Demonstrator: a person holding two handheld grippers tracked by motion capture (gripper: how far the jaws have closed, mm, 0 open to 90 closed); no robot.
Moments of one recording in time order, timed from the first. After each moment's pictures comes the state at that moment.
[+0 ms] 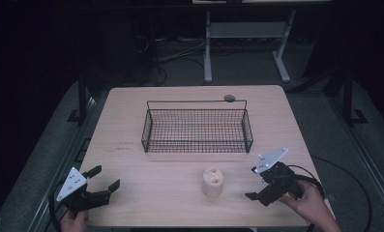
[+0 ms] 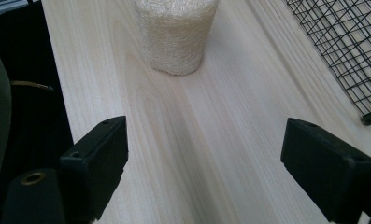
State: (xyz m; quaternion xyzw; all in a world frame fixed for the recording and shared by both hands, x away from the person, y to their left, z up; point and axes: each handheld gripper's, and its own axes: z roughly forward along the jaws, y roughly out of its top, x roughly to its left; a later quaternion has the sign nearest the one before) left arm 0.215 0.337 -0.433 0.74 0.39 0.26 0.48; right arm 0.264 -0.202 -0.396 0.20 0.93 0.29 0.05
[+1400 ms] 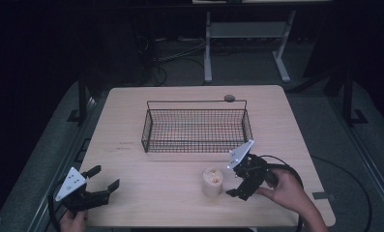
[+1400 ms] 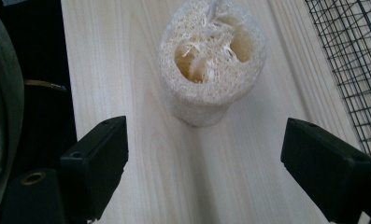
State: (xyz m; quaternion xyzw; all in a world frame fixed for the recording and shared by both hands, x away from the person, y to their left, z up) left arm 0.215 0.339 -0.432 0.74 0.39 0.26 0.48; right arm 0.285 -0.137 -0.382 0.12 0.96 0.25 0.03
